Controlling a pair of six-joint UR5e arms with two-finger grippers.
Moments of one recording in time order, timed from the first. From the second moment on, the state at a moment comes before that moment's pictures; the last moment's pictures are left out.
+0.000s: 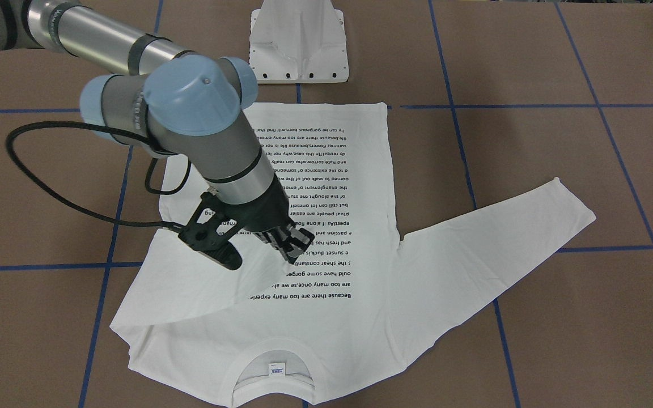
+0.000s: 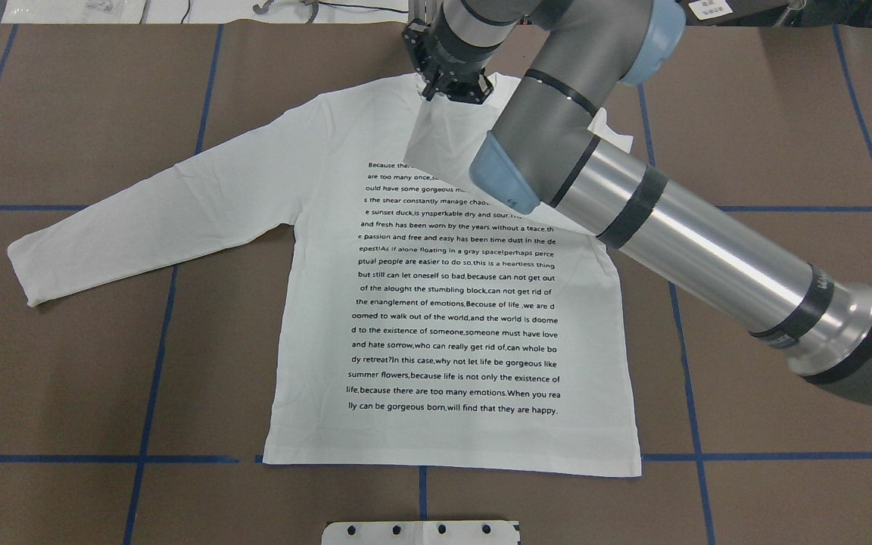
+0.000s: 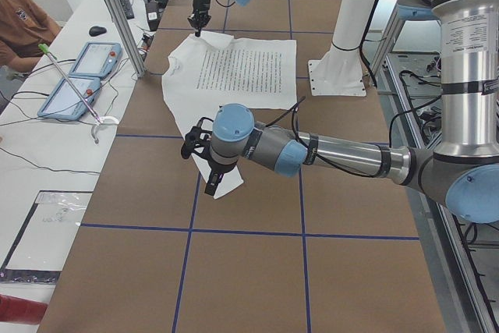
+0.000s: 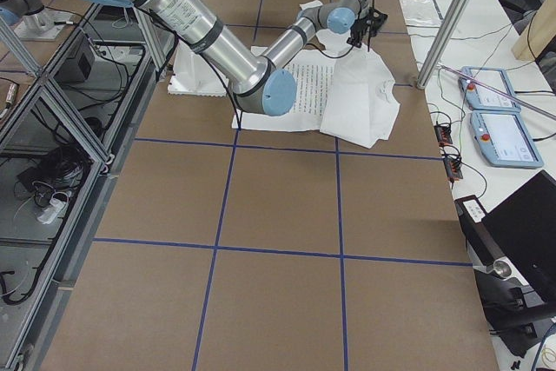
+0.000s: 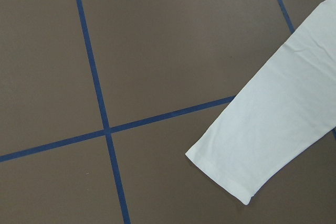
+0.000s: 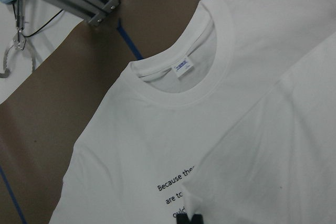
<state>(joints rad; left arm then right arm) -1.55 -1.45 -1.84 -1.84 -2.46 -0.06 0.77 -0.56 1.28 -1.27 1.97 1.74</state>
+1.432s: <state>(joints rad) -1.55 -1.44 -1.85 -1.84 -2.48 -0.06 0.55 -0.38 0.96 -0.96 1.68 1.74</state>
